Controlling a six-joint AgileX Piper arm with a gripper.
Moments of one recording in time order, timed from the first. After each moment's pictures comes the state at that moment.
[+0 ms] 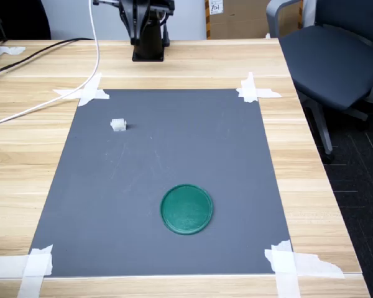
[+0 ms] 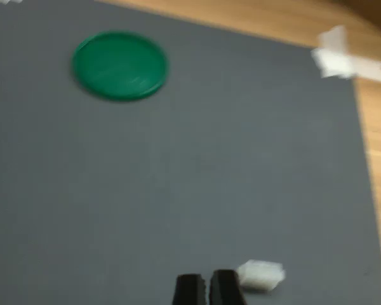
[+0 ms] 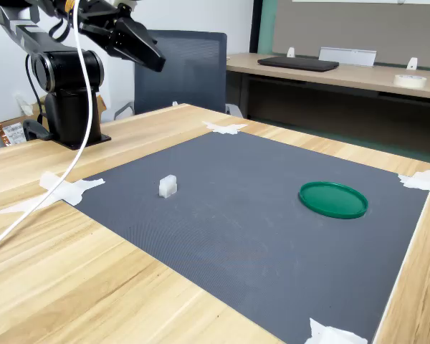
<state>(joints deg) -5.9 17.3 -14.7 27.1 26.8 -44.2</state>
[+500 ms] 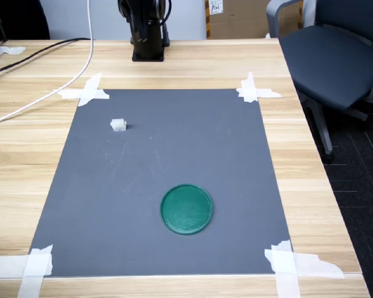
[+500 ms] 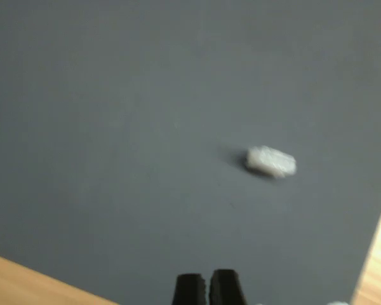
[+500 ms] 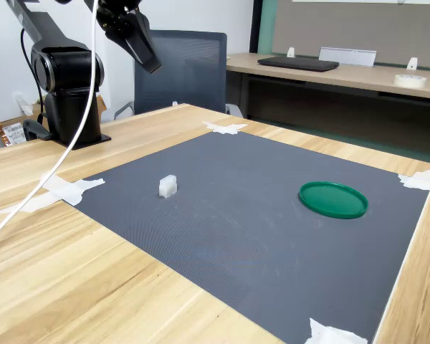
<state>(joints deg) -5.9 31.9 -29.7 10.8 48.6 -43.1</state>
